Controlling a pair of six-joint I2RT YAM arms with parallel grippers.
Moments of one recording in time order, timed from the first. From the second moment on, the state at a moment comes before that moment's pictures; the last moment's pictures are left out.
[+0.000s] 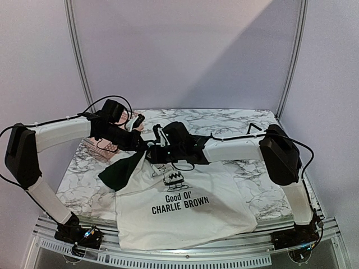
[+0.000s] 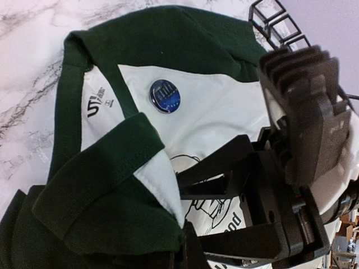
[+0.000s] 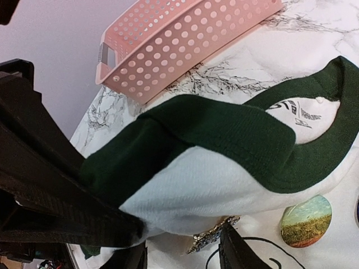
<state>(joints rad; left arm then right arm) -0.43 1.60 1.15 -0.49 0.50 -0.24 1.00 2.26 1.71 0.03 -0.12 0.65</state>
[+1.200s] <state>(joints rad) -0.43 1.64 1.16 -0.58 0.25 -0.24 1.01 2.28 1.61 0.10 -0.06 0.64</state>
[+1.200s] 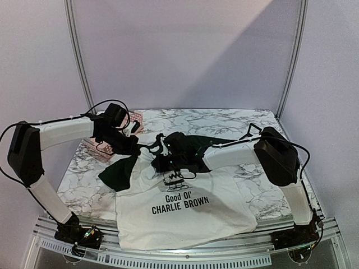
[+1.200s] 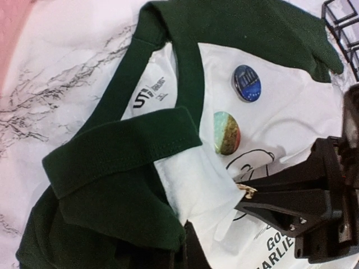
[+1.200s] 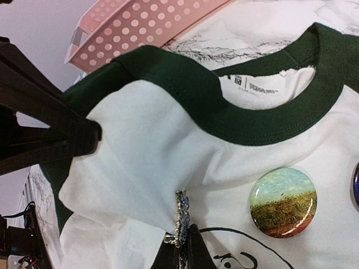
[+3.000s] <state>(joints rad) -0.57 1.67 1.14 -0.59 0.46 0.05 0.96 2.10 1.18 0.55 -0.42 0.54</state>
